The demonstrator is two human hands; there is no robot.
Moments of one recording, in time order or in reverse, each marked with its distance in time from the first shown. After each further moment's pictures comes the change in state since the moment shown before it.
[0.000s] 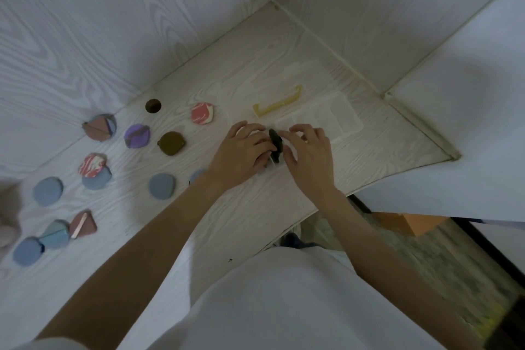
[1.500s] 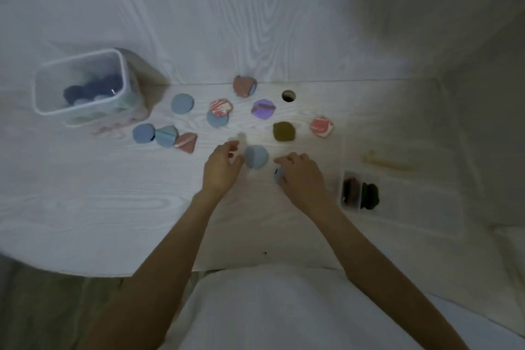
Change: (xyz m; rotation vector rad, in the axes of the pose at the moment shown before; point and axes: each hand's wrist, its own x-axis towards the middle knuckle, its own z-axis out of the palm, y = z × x) left_hand -0.184 -0.023 -0.029 -0.436 0.419 -1.459; right_hand 0.011 -0.135 0.064 -0.115 -0.659 -0.638
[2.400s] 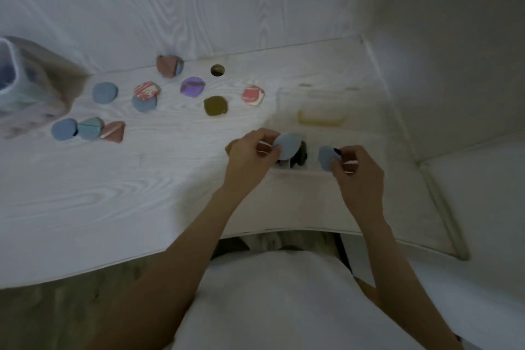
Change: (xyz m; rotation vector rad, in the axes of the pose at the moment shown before) left_hand -0.094 0.145 0.091 -0.214 -0.155 0.332; right_hand -0.159 0.131 -0.053 0.559 0.538 0.530
